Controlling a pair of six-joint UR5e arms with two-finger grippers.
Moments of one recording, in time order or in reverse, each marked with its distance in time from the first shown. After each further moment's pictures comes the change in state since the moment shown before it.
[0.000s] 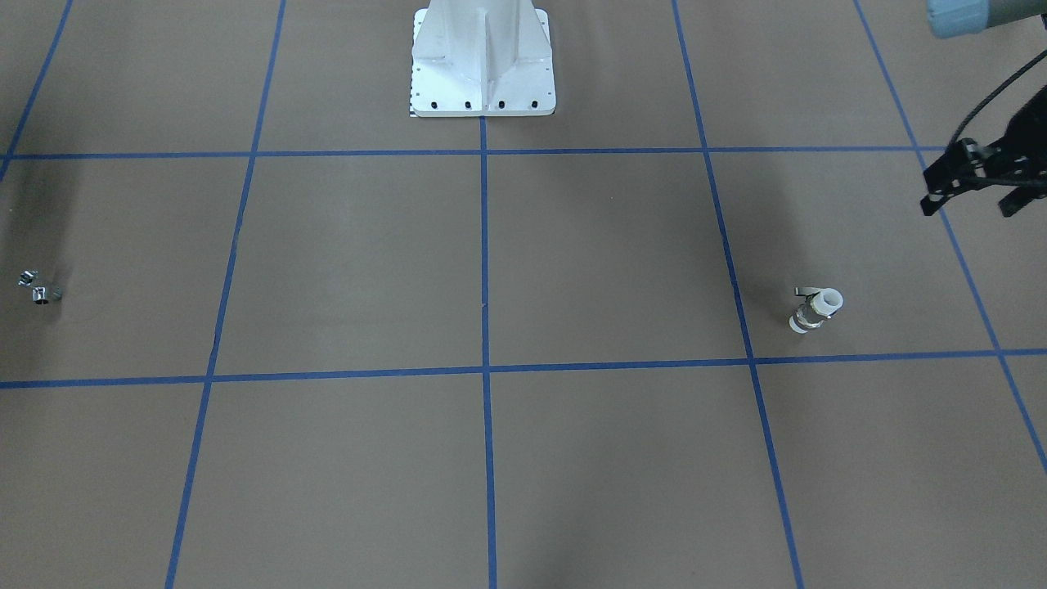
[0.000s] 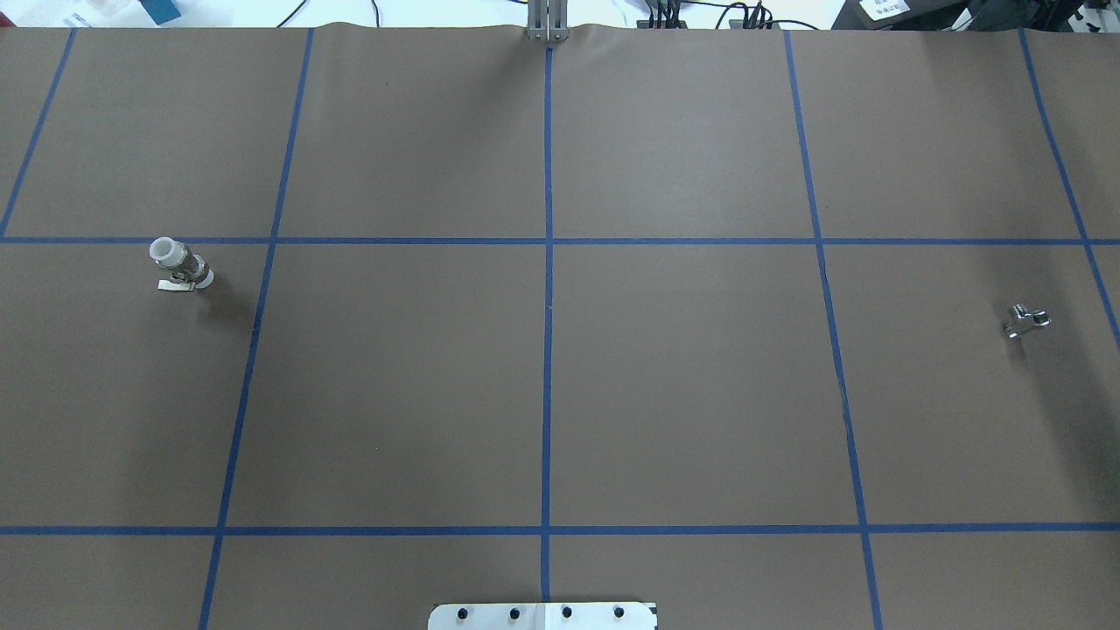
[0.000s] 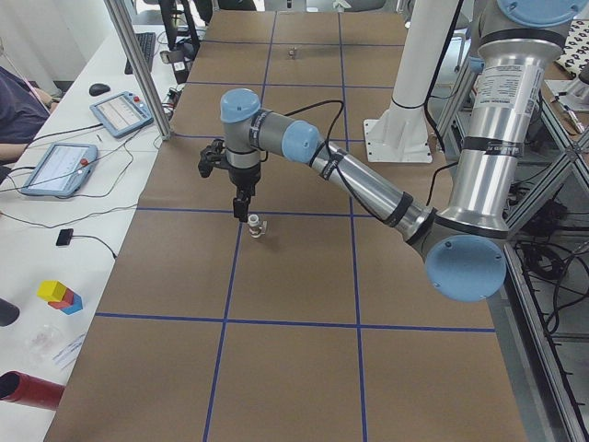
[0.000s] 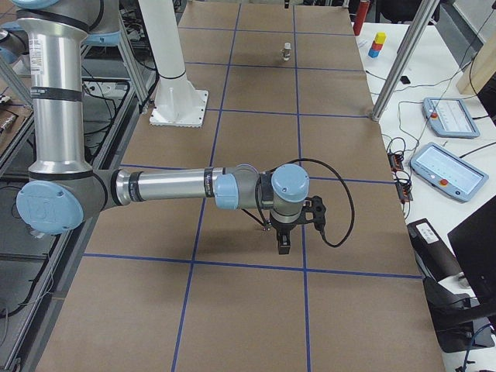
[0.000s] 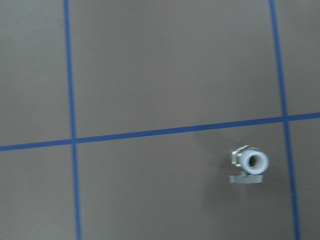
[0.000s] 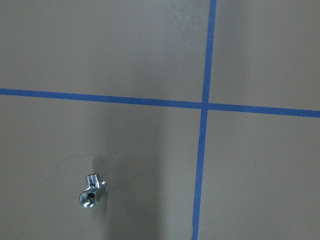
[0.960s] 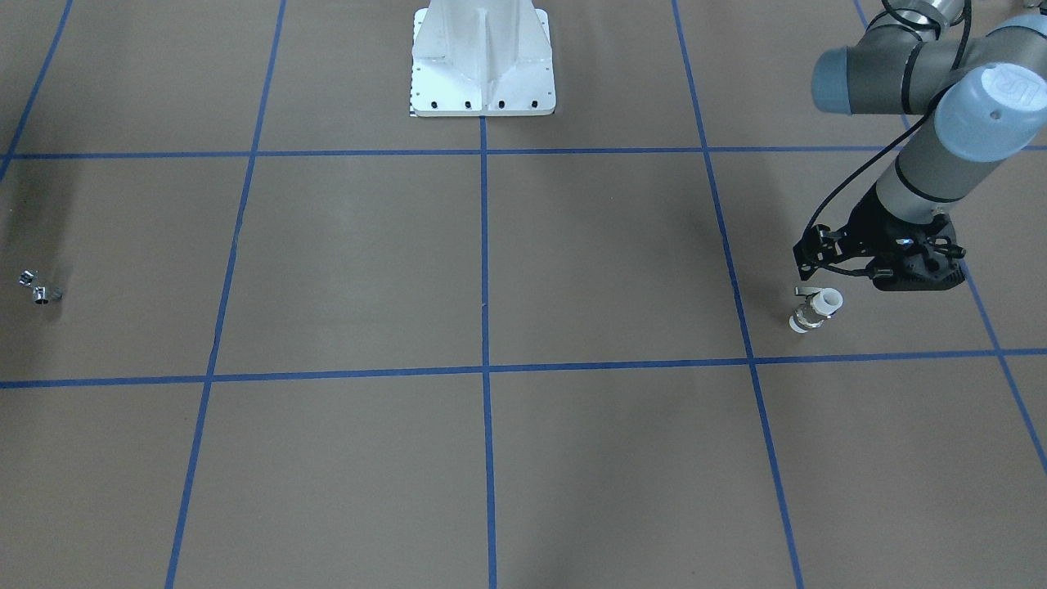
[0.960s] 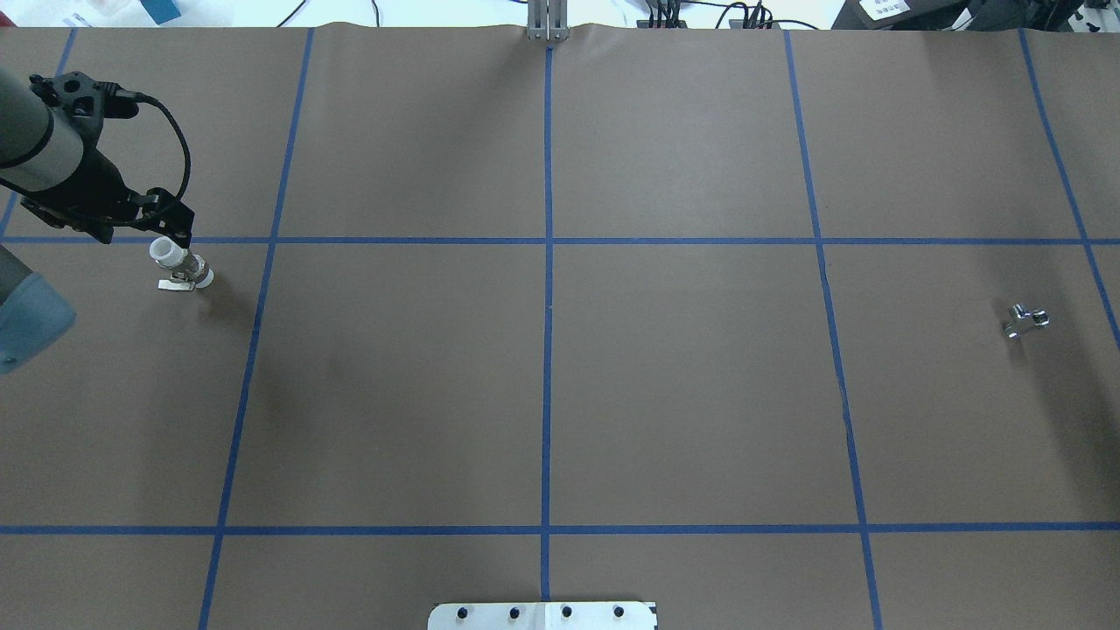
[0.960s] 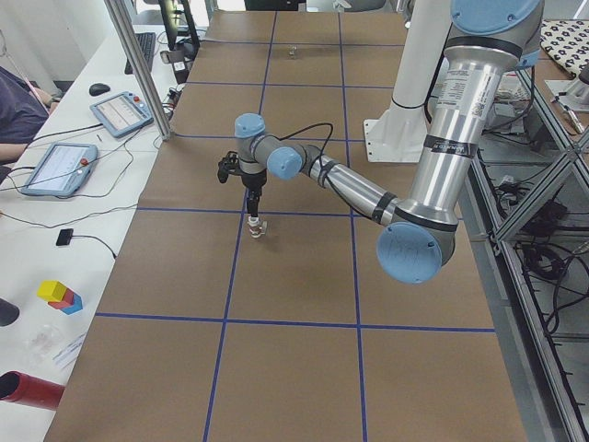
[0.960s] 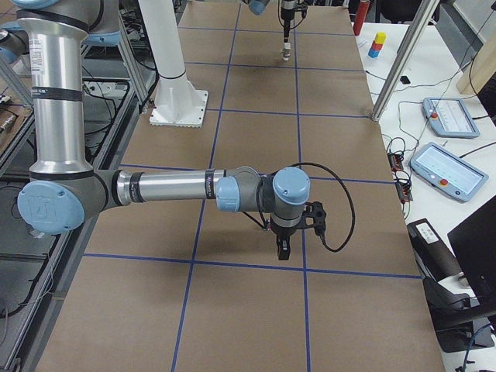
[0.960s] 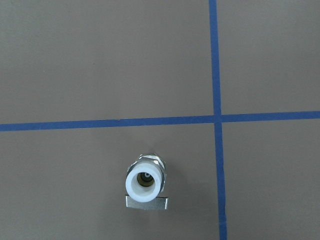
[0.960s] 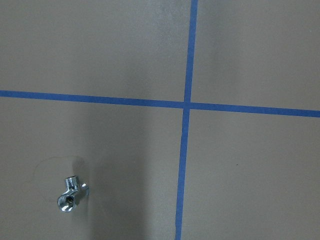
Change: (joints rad) left arm 0.210 -0.026 0.232 -0.331 0.117 -0.233; right arm -0.005 0.002 -0.018 0.001 -0.040 0.004
